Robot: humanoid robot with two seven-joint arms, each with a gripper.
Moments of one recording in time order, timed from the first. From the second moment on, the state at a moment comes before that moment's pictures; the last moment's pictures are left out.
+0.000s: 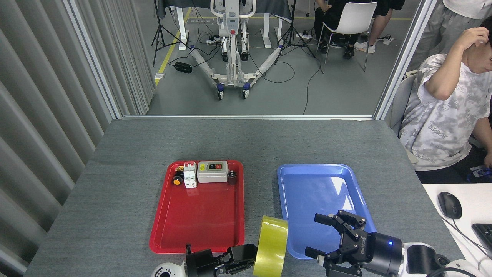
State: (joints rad) left arm -0.07 -0.11 -0.14 -1.53 -0.11 -0.20 -1.13; right arm -0.18 -0.64 0.45 -1.61 0.71 -0.79 0.13
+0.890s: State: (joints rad) left arm -0.09 -0.11 -0.13 -1.50 -0.11 -0.22 -1.13; right arm -0.26 -0.48 0.52 -1.57 0.81 -0.79 0.14
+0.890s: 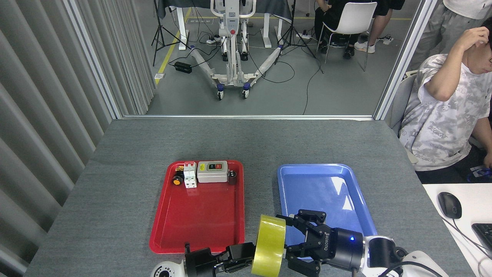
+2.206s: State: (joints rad) left arm -0.10 -0.09 -0.10 -1.45 -0.05 -0.29 -1.14; right arm -0.30 -0.43 0.52 -1.50 0.84 -0.79 0.14
